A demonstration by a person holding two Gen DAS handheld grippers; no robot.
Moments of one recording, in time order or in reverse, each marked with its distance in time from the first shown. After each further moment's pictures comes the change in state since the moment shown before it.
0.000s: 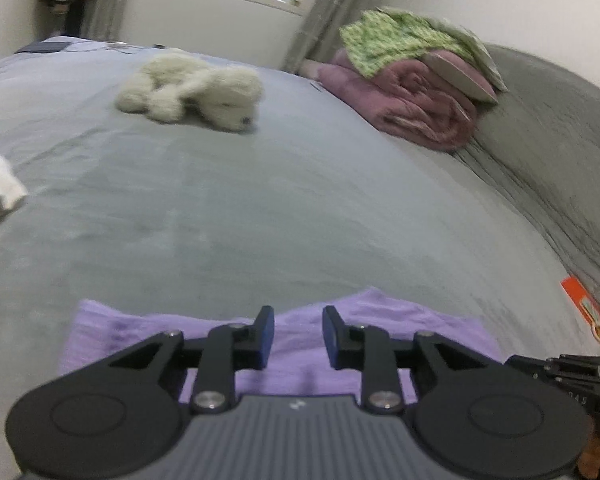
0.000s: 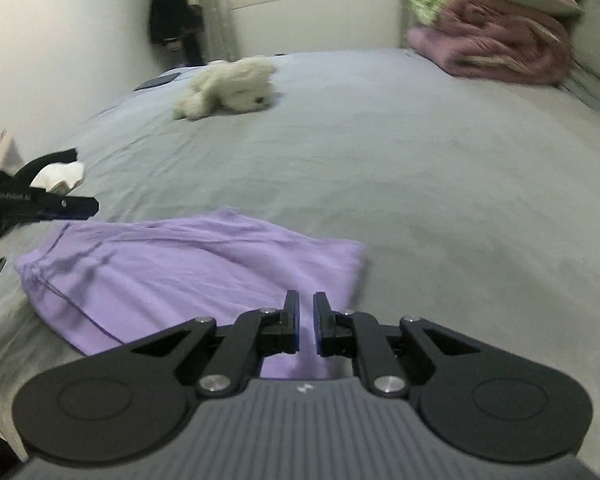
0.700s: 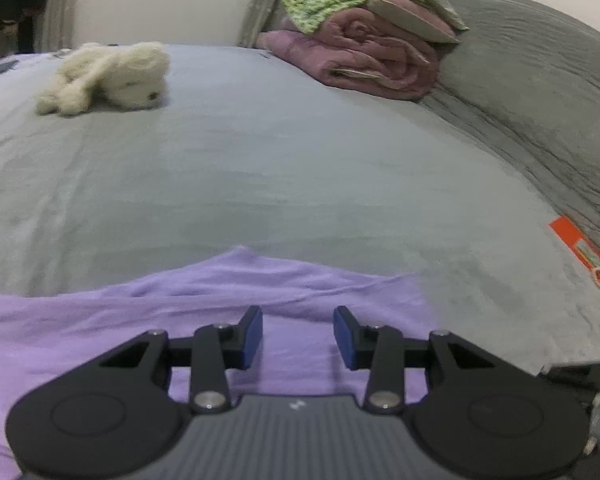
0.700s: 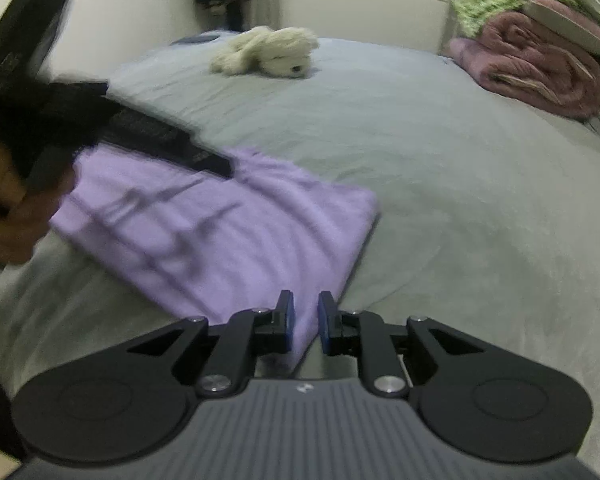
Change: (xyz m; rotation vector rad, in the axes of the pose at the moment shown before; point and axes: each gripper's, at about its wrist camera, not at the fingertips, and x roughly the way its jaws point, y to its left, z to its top) left arm 0.053 -0.106 -0.022 0.101 0.077 -0.033; right arm -0.011 0.017 -0.037 -0.241 0.039 -0.009
